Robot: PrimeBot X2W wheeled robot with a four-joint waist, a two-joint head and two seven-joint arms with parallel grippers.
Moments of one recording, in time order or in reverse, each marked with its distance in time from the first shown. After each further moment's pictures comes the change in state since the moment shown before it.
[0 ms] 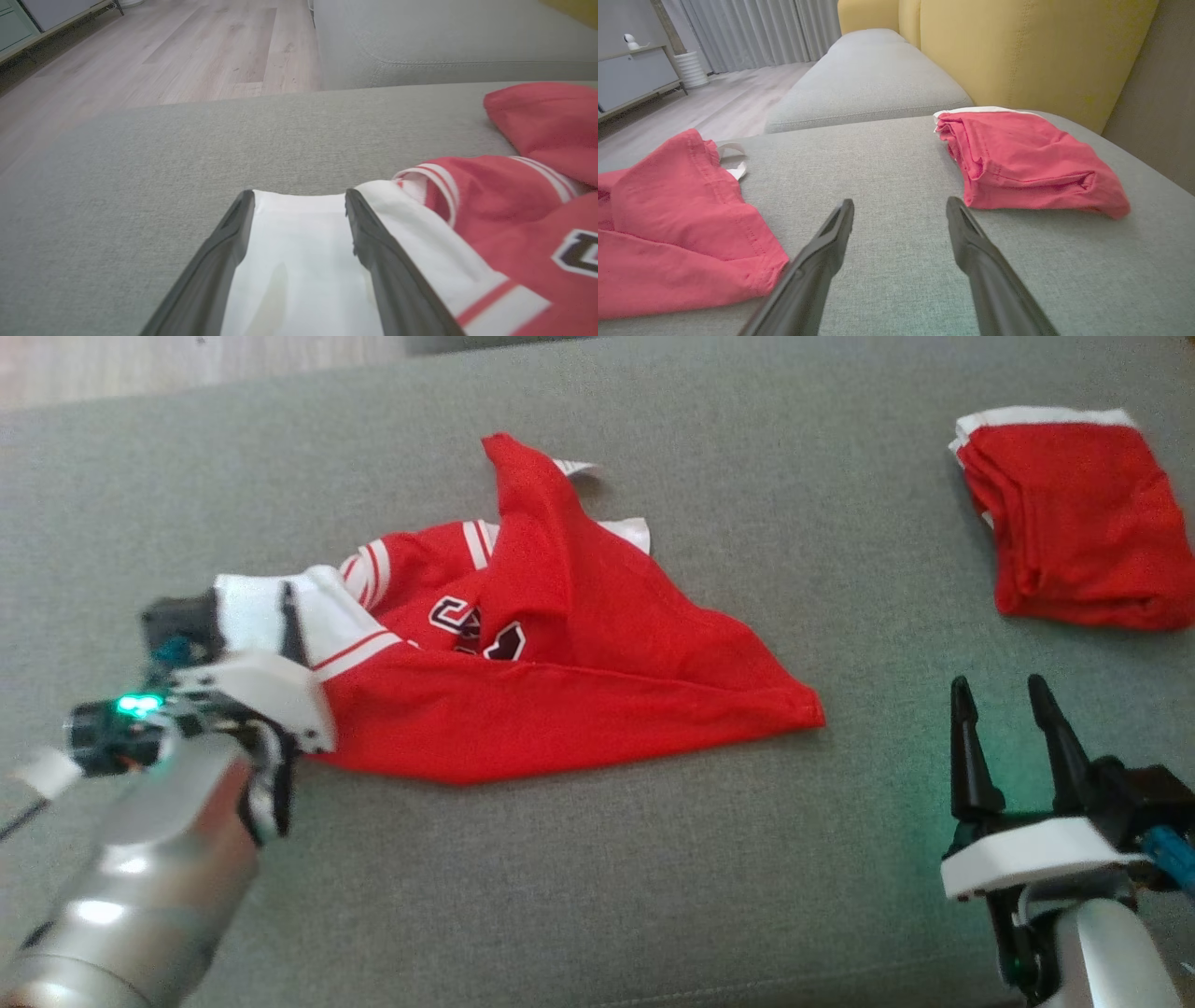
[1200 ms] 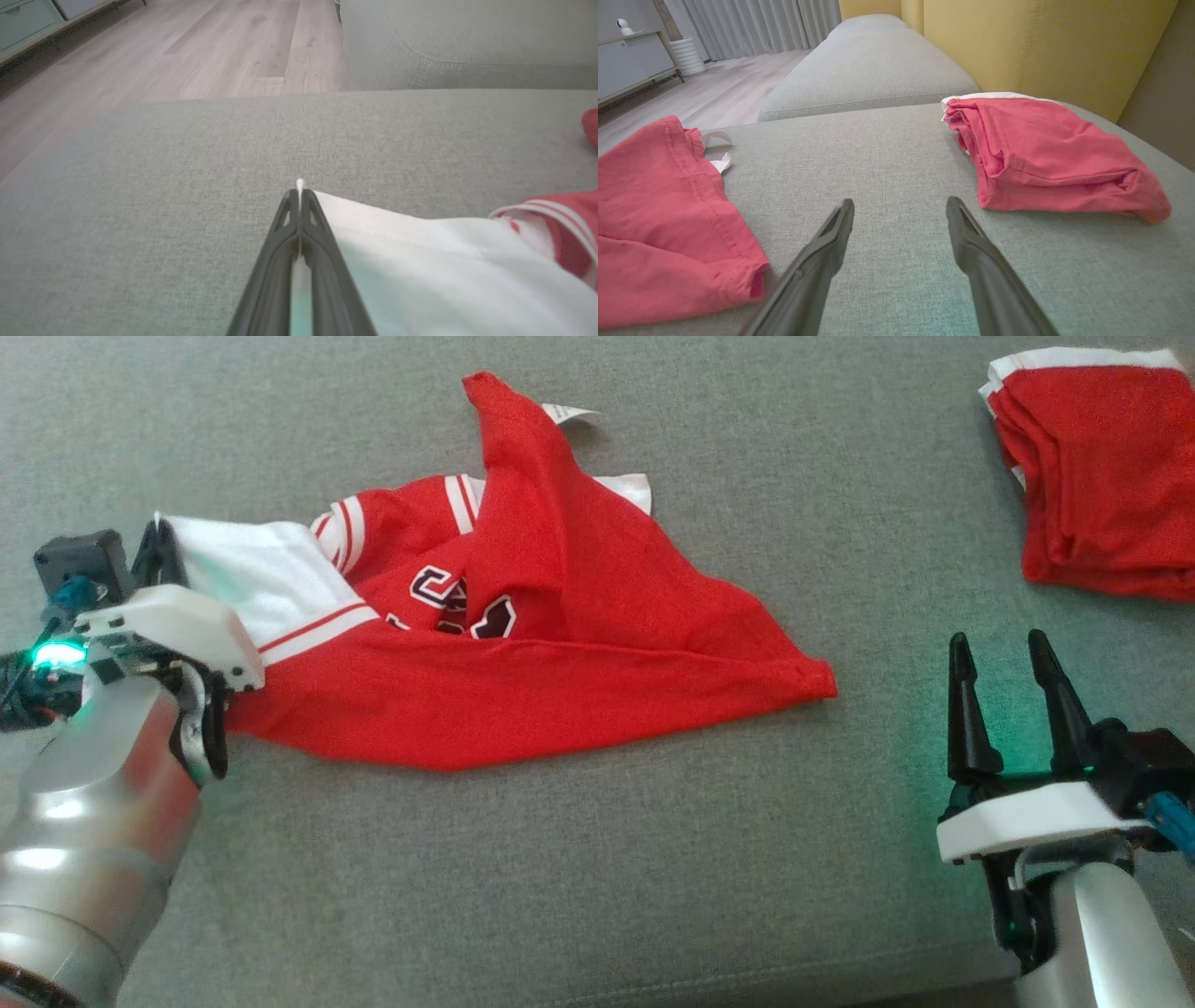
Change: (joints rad) left arm -0.117 0.027 0.043 0.142 -0.038 -0.056 -0.018; right arm -0.064 0.000 0.011 -0.009 -0.001 0.000 -0.007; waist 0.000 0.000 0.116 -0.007
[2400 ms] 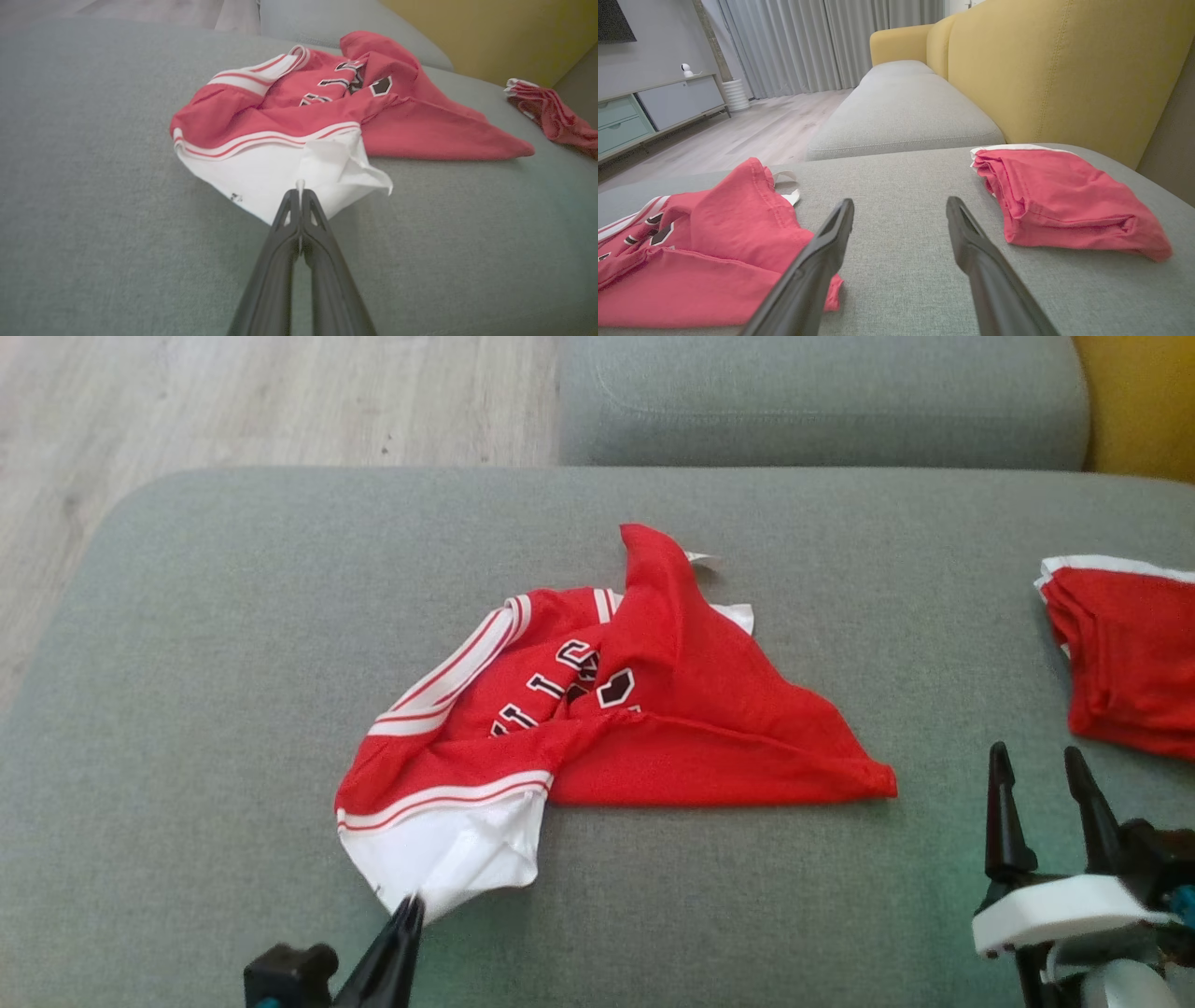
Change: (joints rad) left arm 0.769 0.209 -0.144 -0.969 0.033 0.144 -0.071; right arm 0.139 0.001 -0.086 0.064 0.009 0.000 -0.016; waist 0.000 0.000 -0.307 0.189
